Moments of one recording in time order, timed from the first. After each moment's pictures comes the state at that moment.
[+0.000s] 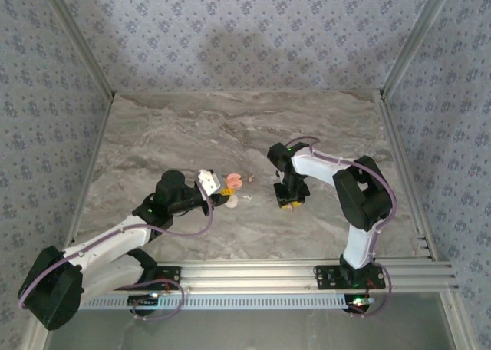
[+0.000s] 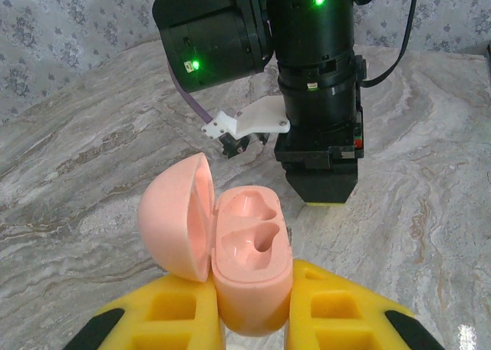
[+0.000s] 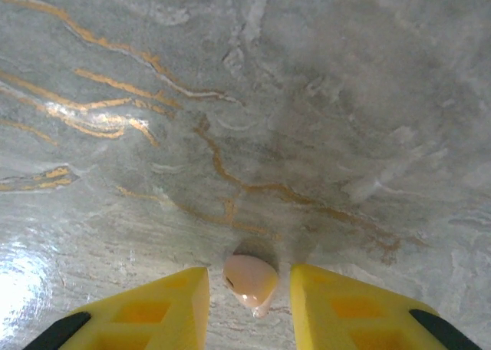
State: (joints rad) left arm -0.66 0.98 0.40 0.28 0.45 0.22; right arm 0.58 1.83 1.17 -1.01 -0.07 0.37
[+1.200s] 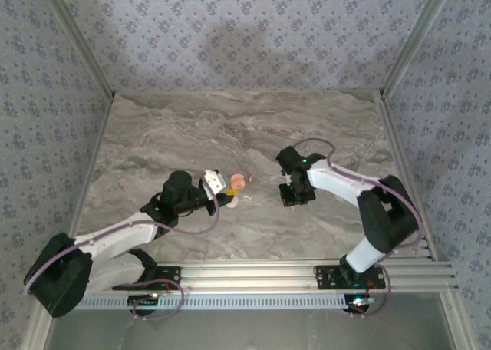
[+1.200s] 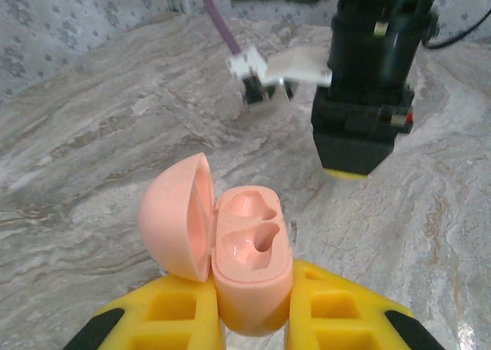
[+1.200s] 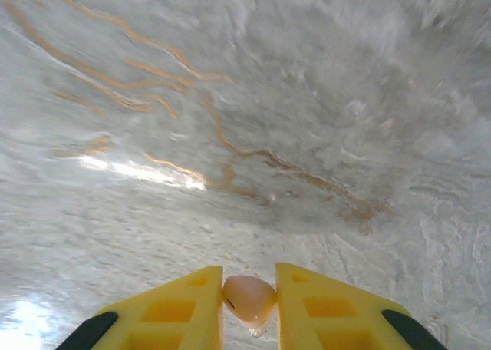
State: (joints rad) left arm -0.71 1.10 0.40 0.37 0.39 0.19; right arm 0.58 1.56 0.96 -0.81 -0.06 0.40
